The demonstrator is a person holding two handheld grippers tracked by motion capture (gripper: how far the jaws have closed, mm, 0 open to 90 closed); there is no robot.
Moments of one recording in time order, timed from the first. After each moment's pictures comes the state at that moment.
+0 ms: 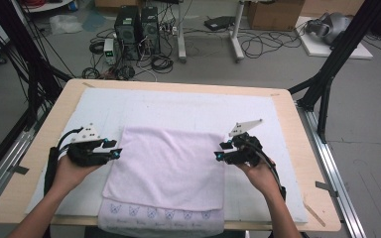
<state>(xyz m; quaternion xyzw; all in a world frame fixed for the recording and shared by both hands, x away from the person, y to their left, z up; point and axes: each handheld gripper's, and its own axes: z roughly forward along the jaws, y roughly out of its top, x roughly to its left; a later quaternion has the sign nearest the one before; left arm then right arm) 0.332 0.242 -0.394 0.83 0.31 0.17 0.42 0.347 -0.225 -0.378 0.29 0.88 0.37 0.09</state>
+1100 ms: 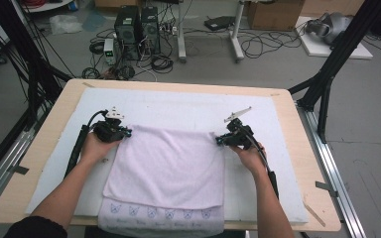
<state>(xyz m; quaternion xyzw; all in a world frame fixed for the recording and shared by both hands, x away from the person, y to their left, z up) 0.424 0.218 -0.428 0.84 0.37 0.18 0.35 0.424 -0.229 -0.422 0.35 0.87 0.33 0.07</state>
